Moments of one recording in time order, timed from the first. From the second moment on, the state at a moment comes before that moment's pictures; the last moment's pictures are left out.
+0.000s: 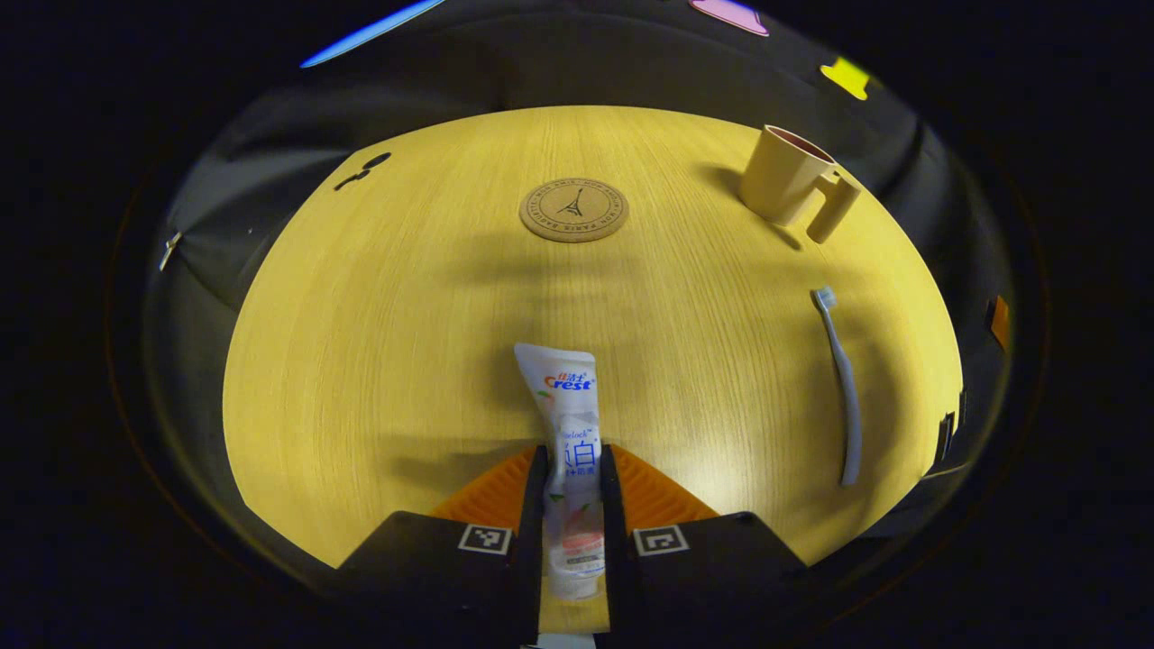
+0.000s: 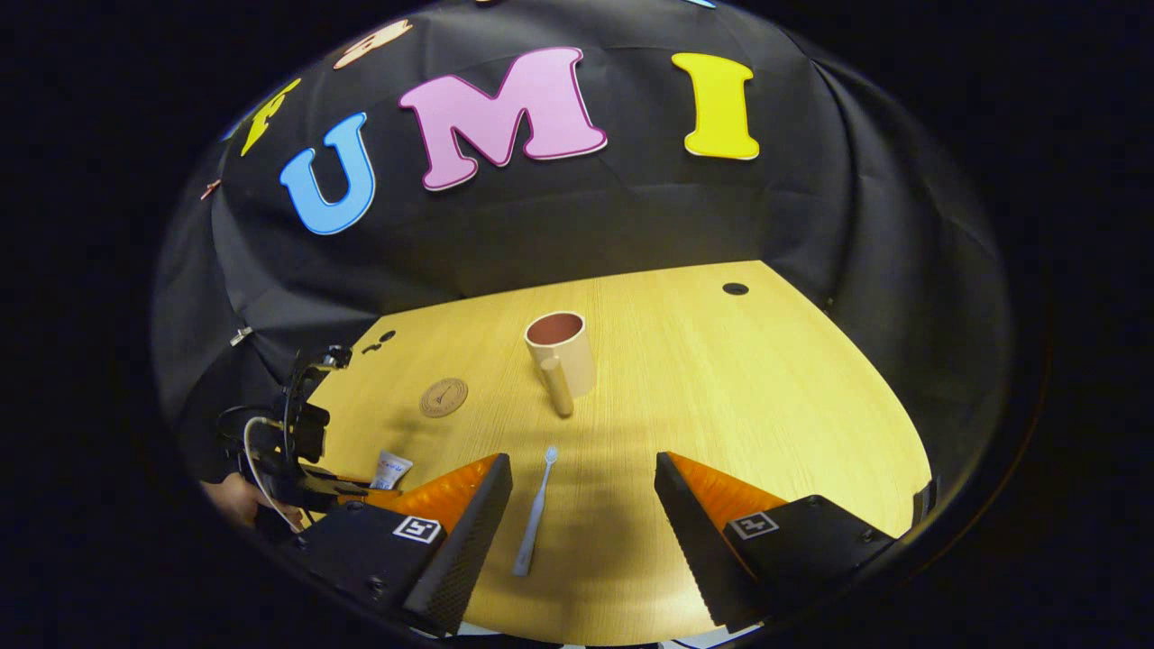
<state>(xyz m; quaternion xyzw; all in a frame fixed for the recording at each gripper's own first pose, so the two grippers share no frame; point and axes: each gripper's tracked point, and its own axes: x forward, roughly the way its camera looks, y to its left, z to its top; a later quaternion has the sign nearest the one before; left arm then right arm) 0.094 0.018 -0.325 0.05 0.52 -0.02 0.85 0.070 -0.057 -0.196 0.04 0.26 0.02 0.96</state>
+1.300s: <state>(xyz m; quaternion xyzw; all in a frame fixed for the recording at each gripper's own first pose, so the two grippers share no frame) 0.045 0.034 -0.243 -0.03 0.42 -0.04 0.91 0.099 -0.016 -0.342 -0.01 0.45 -0.03 0.89</state>
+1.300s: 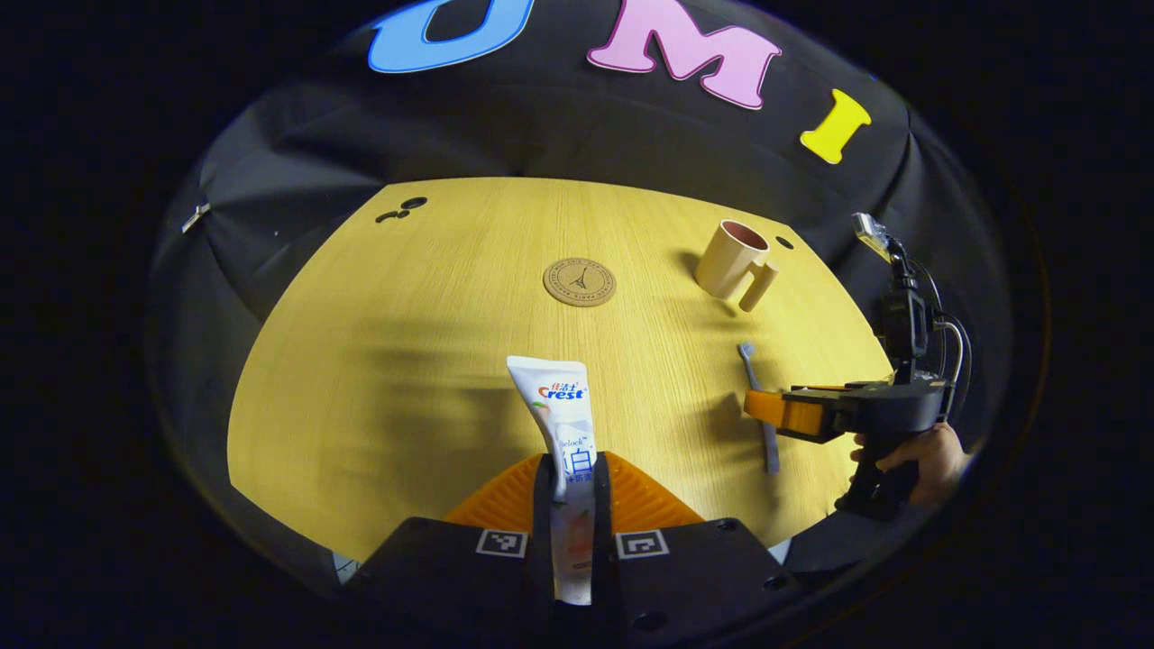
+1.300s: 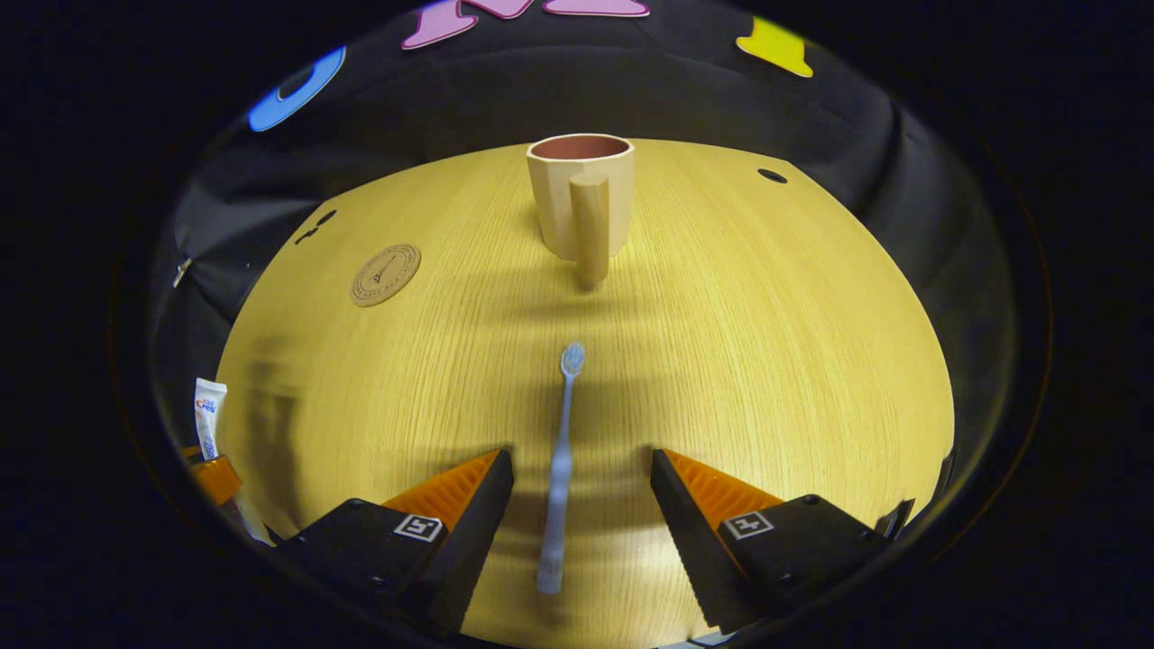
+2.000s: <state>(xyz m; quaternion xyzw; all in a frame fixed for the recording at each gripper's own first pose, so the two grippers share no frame) 0.028 0.036 -0.250 -0.06 0.43 -0.01 0.90 0.105 0.000 -0.349 -0.07 0.46 0.00 0.88</state>
